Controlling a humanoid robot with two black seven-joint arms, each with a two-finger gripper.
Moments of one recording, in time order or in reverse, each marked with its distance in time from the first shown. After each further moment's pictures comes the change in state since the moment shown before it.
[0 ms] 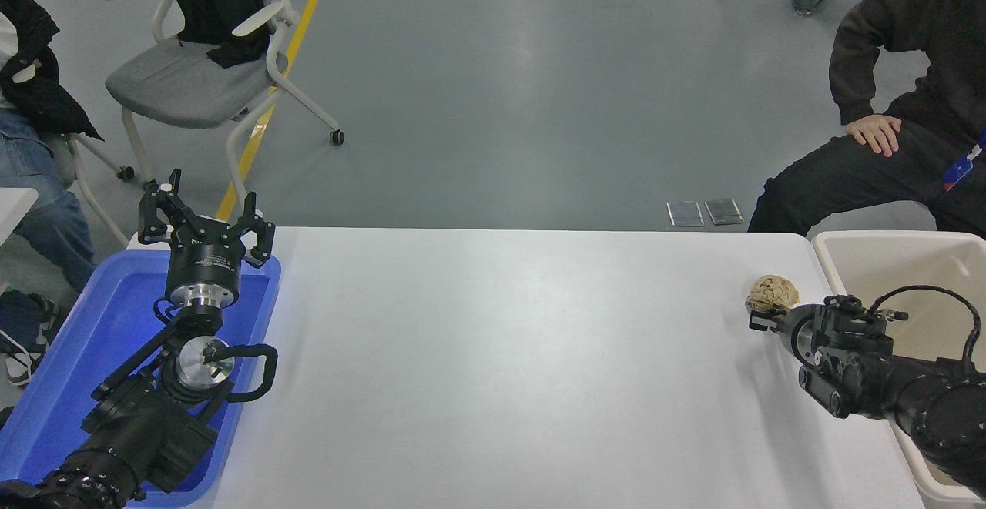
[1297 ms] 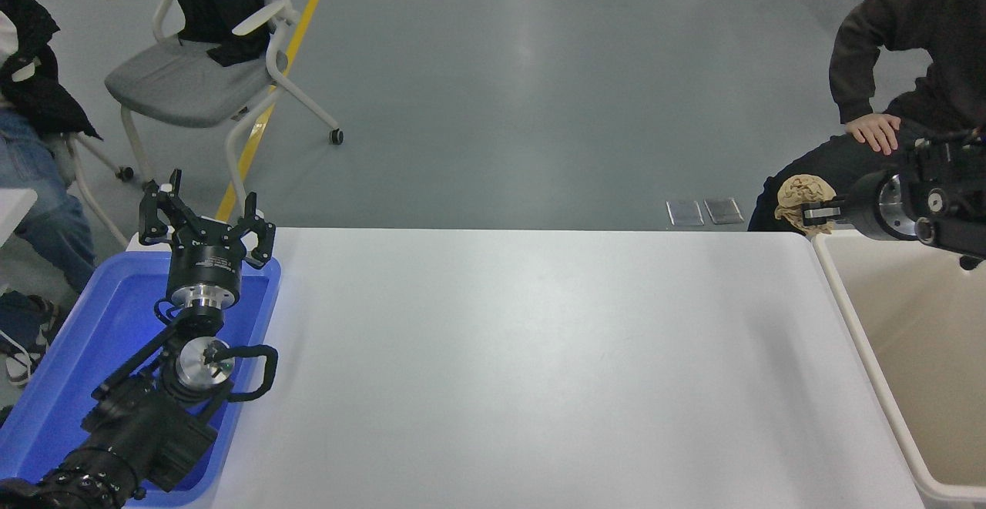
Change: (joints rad) left arm 0.000 0.000 0.001 0.000 0.001 -0.002 0.003; right arm 0.980 -0.441 -0.330 0.873 -0.153 0.327 0.019
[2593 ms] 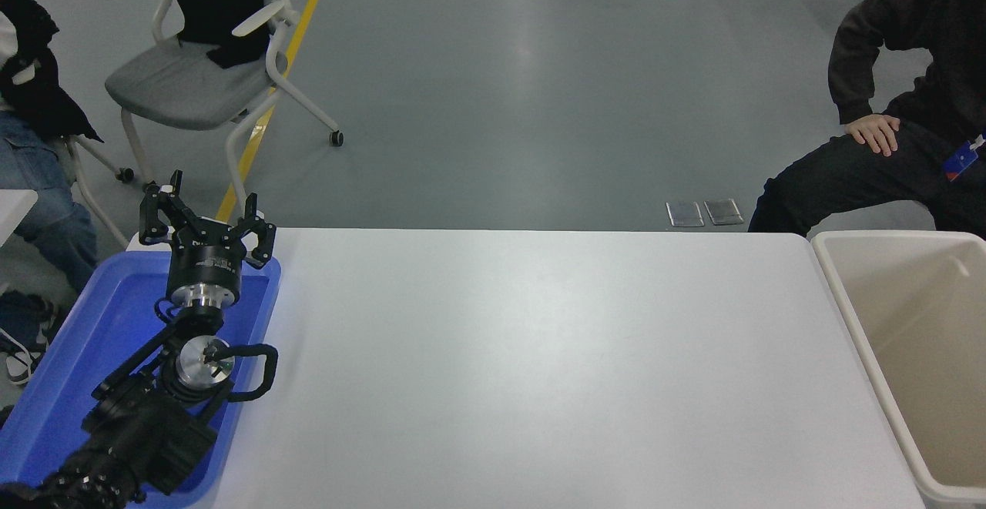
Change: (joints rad) left arm 0.001 0.000 0.000 0.000 0.000 0.000 -0.001; right arm -0.106 -0.311 0.026 -0.243 -0.120 0.205 0.004
